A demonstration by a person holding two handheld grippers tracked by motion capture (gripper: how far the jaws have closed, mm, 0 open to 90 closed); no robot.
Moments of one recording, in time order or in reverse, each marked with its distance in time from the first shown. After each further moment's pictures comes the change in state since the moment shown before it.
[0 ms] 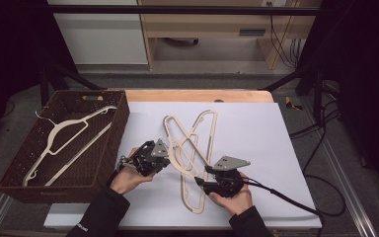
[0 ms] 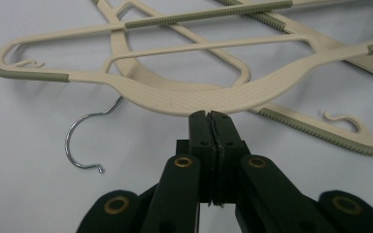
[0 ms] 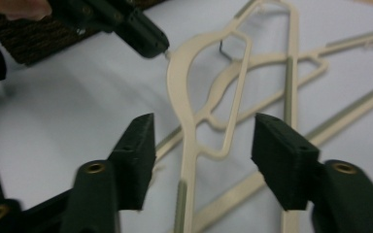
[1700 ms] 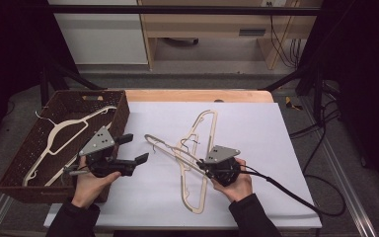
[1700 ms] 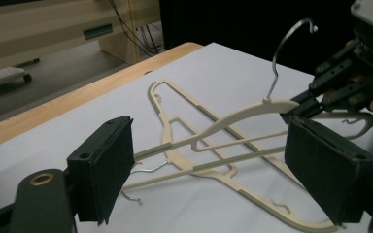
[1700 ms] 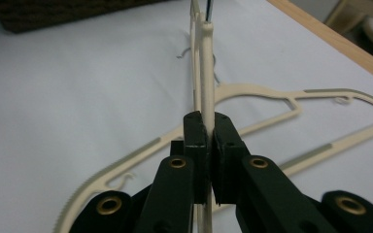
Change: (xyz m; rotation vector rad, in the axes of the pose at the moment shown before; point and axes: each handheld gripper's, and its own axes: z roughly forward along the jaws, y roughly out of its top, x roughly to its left) left arm 0.009 -0.035 -0.116 -0.516 0.056 -0.243; right arm -0.004 0.038 -0.006 0.061 -0.011 -0.233
